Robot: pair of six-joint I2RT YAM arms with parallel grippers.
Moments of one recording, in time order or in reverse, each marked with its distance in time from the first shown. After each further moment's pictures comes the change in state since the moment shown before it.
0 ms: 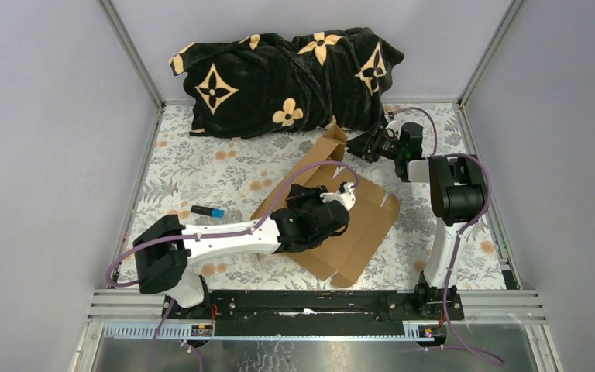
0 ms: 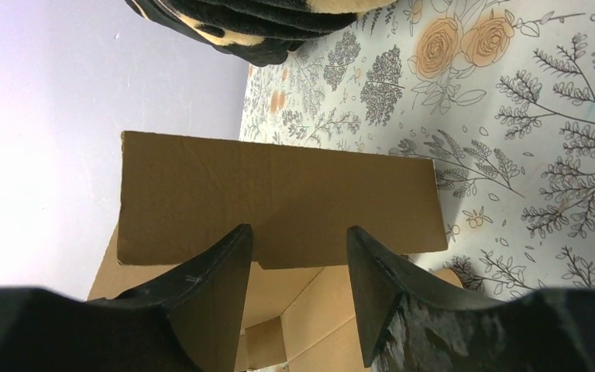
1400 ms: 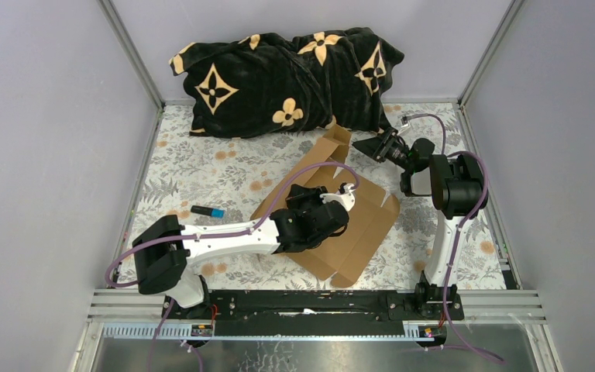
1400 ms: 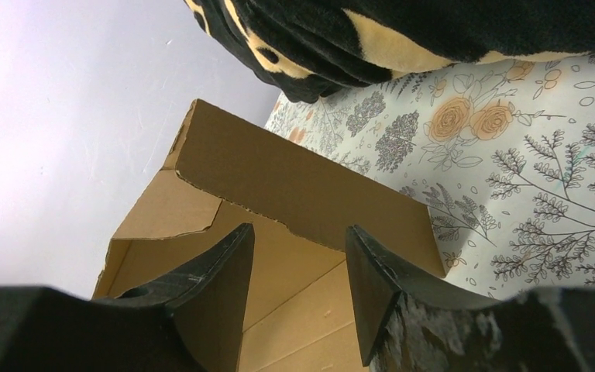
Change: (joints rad) left arm 0.000 -0.004 -0.007 0.002 0.011 0.013; right arm -0.058 0.084 -0.151 0.620 -0.025 0.097
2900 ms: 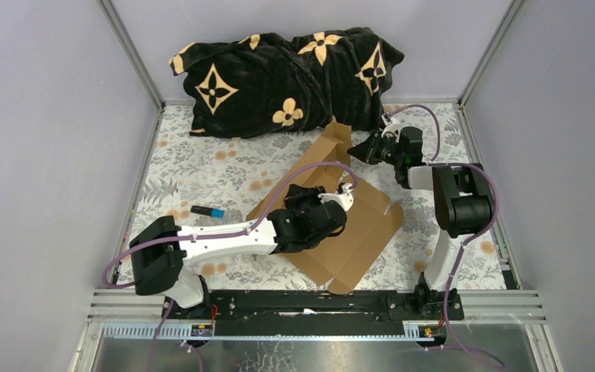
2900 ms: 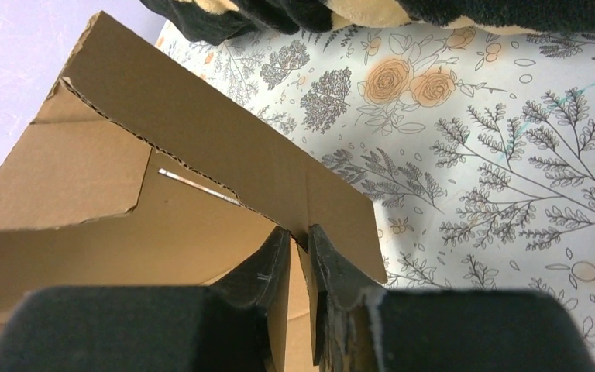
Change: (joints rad) left arm 0.000 -0.020 -0.011 -0.001 0.002 0.003; right arm 0.094 -0.202 0.036 -0.625 0.153 -0.547
